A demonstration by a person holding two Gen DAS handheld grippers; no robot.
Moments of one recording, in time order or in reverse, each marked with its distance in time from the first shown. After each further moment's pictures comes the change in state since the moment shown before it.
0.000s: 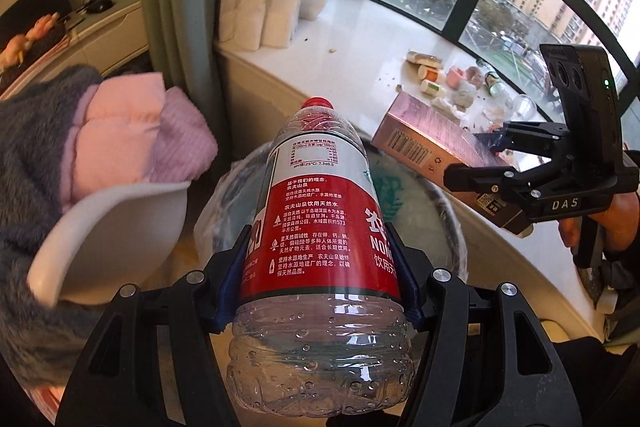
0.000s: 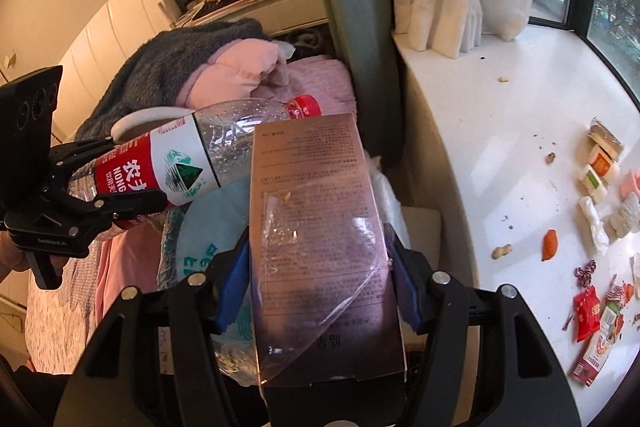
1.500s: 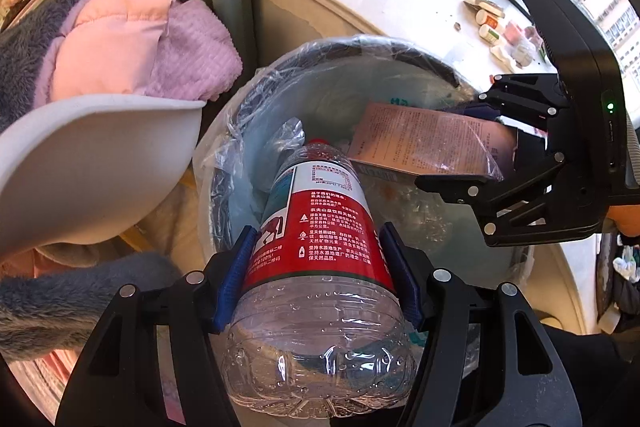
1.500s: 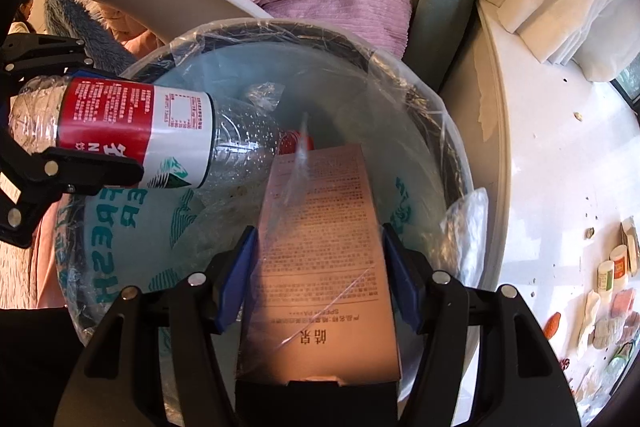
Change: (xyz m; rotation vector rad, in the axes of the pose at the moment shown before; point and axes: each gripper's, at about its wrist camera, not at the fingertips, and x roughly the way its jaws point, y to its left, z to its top) left arm 0.075 0.023 -0.015 -0.109 0.251 0.093; right arm 0.119 0.018 0.007 -0.370 0.284 -0.063
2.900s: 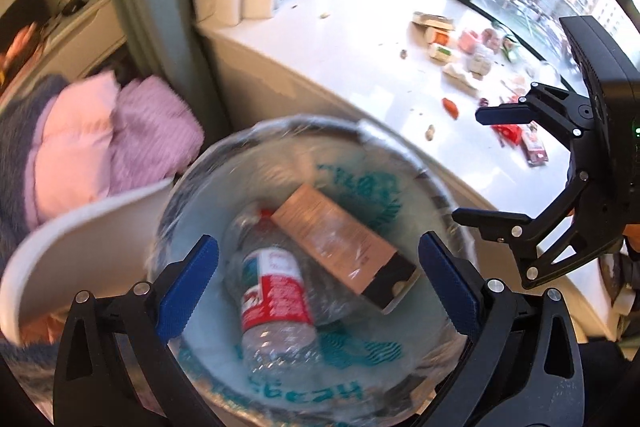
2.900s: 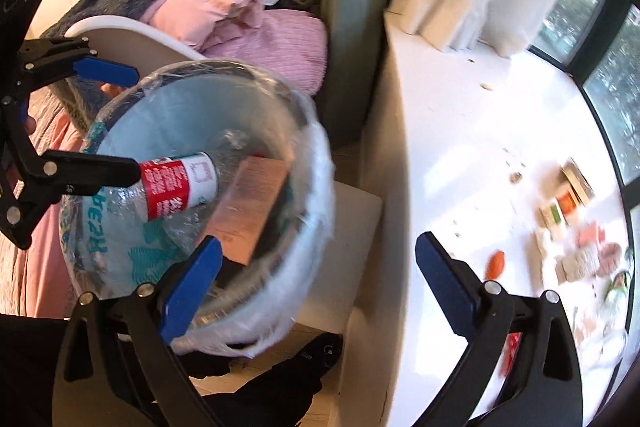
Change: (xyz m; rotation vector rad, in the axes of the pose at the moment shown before) left arm -0.022 -0.074 0.037 0.185 -0.142 -0.004; right arm -0.084 -0.039 -0.069 0.201 -0.153 -0.169
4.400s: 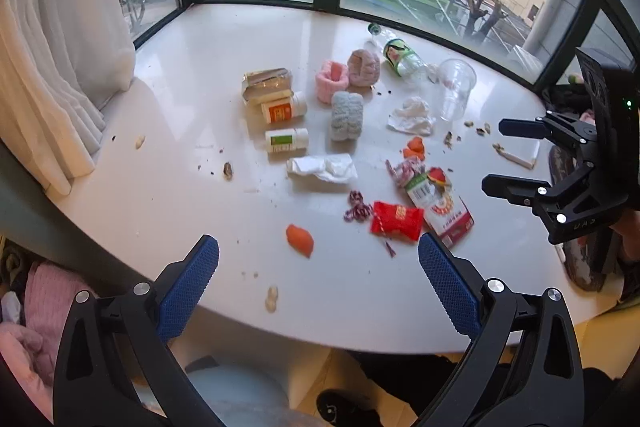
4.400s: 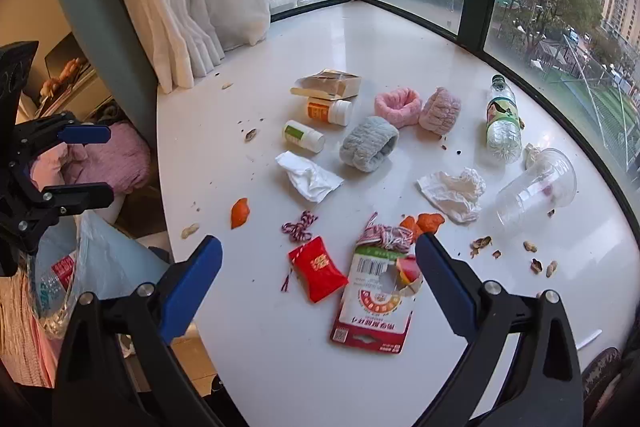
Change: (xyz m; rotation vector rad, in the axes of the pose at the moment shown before) left arm 0.070 -0.216 0.181 0.323 -0.056 -0.210; right arm -0.098 -0.262 -0.138 0.597 -0.148 -0.180
